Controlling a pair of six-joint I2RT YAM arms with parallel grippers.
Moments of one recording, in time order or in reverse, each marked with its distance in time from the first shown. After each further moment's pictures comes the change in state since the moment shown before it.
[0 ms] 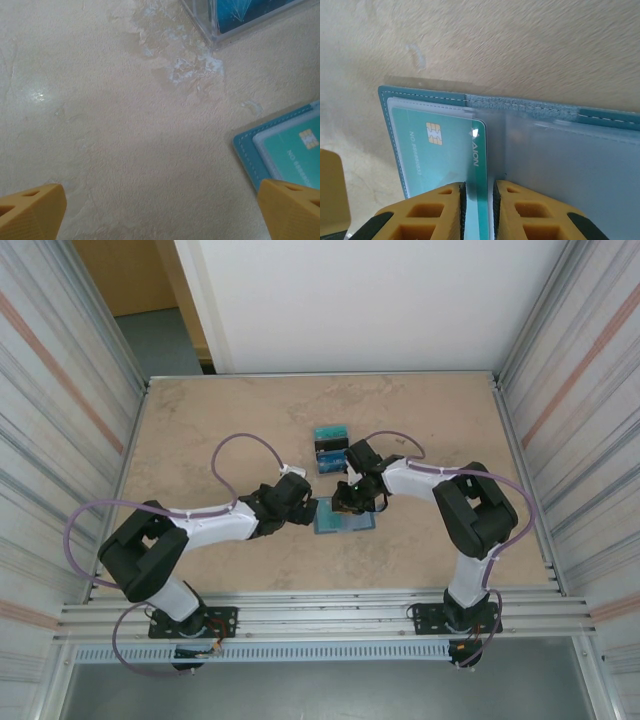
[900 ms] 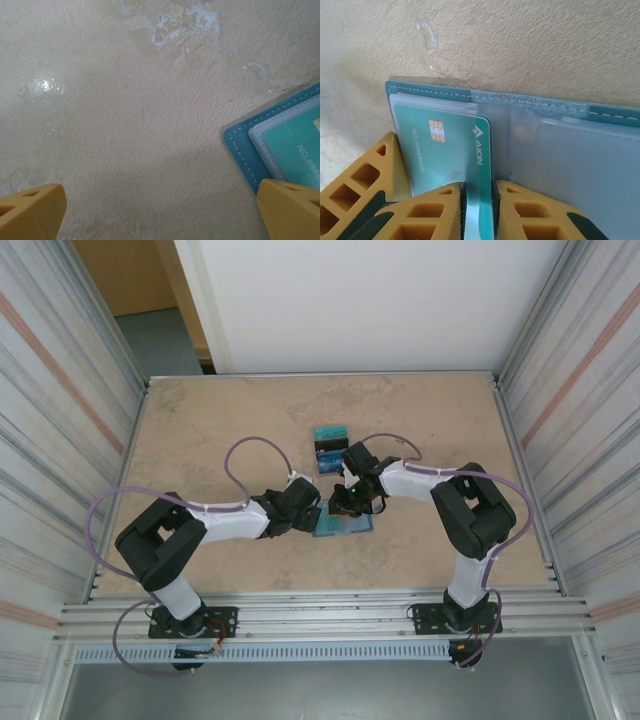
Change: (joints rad) left arm -0.031 0.101 0.035 -0.039 -0.004 0.000; right arm 0.018 0.006 -0.002 0.005 -0.018 0.008
